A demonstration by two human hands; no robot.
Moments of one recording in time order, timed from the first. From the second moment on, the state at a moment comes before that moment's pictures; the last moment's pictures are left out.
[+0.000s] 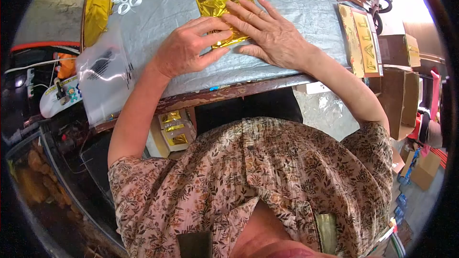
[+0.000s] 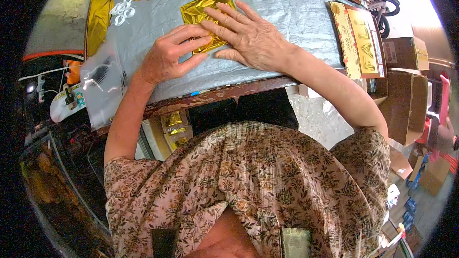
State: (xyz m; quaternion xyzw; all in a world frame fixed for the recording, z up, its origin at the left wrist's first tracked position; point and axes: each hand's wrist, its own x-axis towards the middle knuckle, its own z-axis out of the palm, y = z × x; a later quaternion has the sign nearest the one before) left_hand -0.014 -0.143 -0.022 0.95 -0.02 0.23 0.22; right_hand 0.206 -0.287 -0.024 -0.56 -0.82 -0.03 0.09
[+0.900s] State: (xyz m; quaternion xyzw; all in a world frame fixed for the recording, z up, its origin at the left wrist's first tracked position) left_hand -0.026 -0.140 -0.025 0.94 0.01 0.20 0.29; right_hand 0.199 -0.288 -0.035 -0.56 -0.82 0.01 0.10
